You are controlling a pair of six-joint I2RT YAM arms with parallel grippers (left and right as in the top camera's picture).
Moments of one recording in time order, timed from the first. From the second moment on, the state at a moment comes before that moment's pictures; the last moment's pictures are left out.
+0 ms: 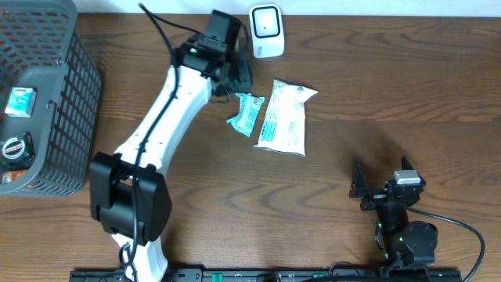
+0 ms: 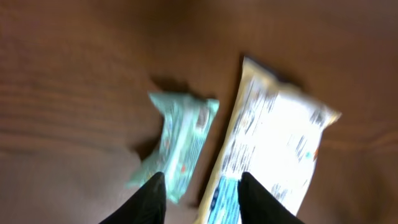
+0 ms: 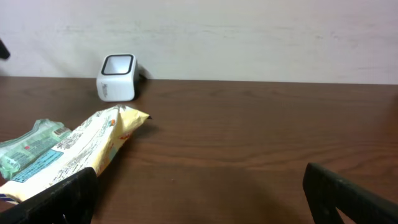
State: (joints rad) left arm -0.37 1.94 1.74 -0.89 0.12 -0.52; right arm 0.05 0.01 0.01 -0.07 -0.03 0.02
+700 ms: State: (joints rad) left arm -0.50 2.17 1.66 -0.69 0.27 -0.52; right arm 0.05 0.01 0.01 -0.07 -0.03 0.02
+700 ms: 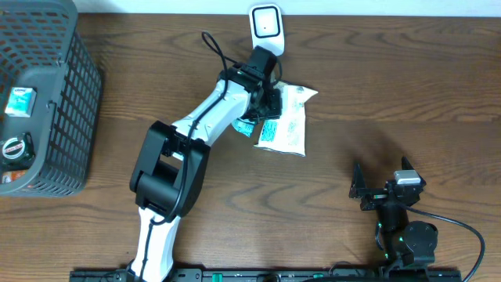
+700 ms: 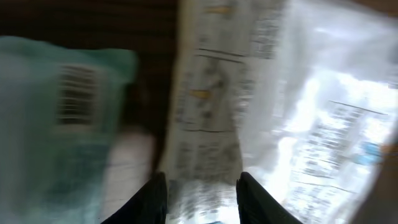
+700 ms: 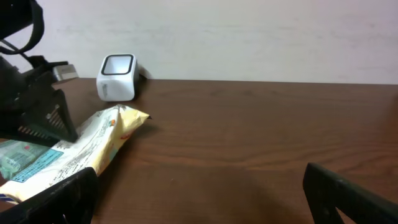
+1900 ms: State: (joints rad) left arm 0.25 1.46 1.77 -0.63 0.04 -0.32; right arm 0.05 0.01 0.01 -0.07 -0.03 0.02
